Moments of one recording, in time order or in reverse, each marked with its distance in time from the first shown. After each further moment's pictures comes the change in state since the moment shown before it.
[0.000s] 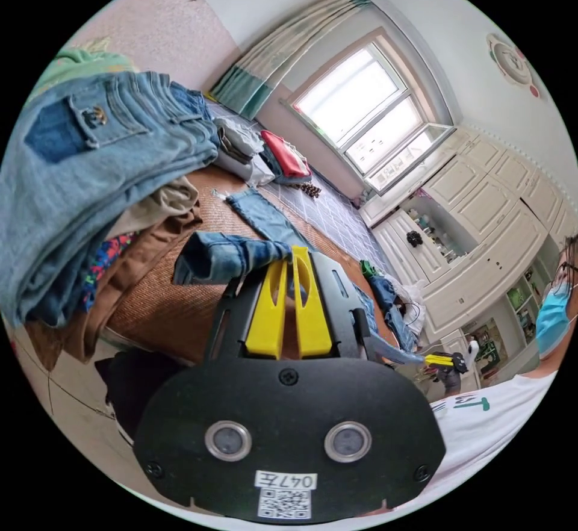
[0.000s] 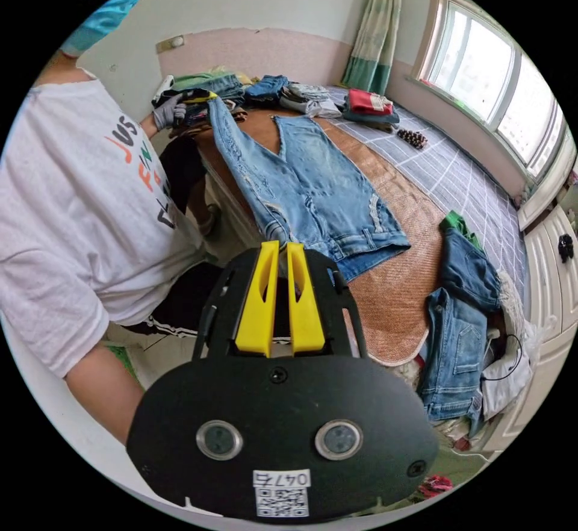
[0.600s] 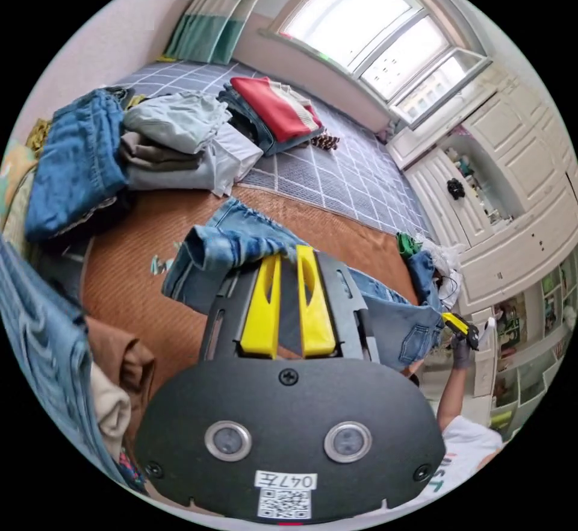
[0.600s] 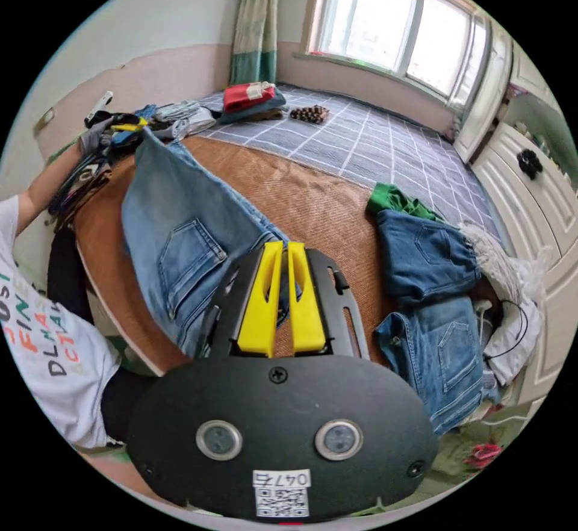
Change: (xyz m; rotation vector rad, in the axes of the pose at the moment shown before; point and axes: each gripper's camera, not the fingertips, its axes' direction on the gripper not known) left arm 0.069 -0.307 0.412 -0.410 -0.168 0.125; right arm 0.241 -0.001 0.113 0.030 0.237 0.361
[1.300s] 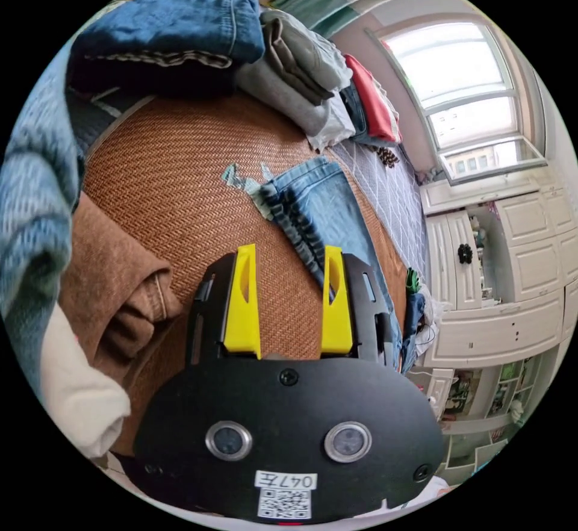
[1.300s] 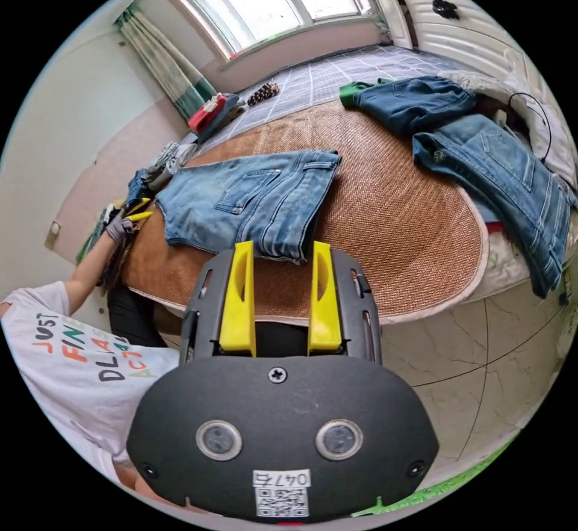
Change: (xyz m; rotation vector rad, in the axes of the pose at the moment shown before) left arm -0.193 0.106 0.082 0.012 0.107 -0.400; right arm 0.025 0.170 -0.008 -0.009 -0.233 0.538
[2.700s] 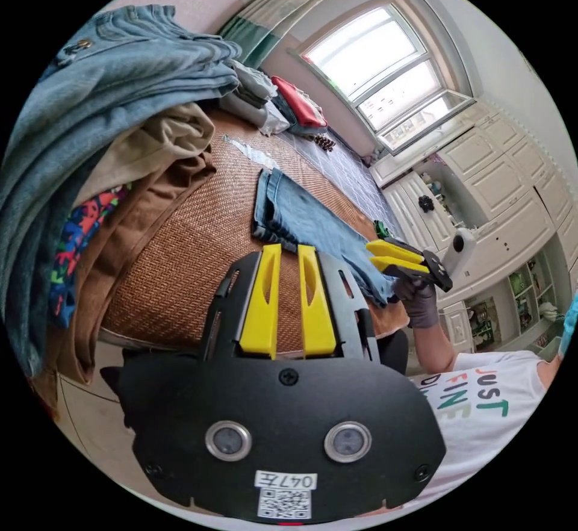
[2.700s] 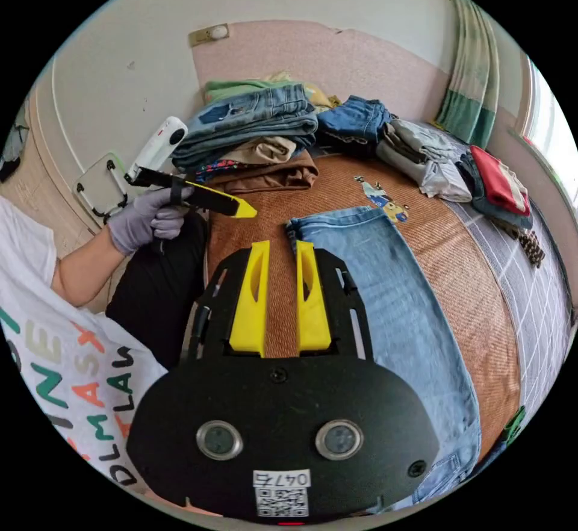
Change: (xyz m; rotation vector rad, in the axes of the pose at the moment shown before) left arm -0.003 0.386 -0.177 0.099 0.104 0.290; right arm -0.704 -0.268 0.028 -0.143 -0.328 -1.076
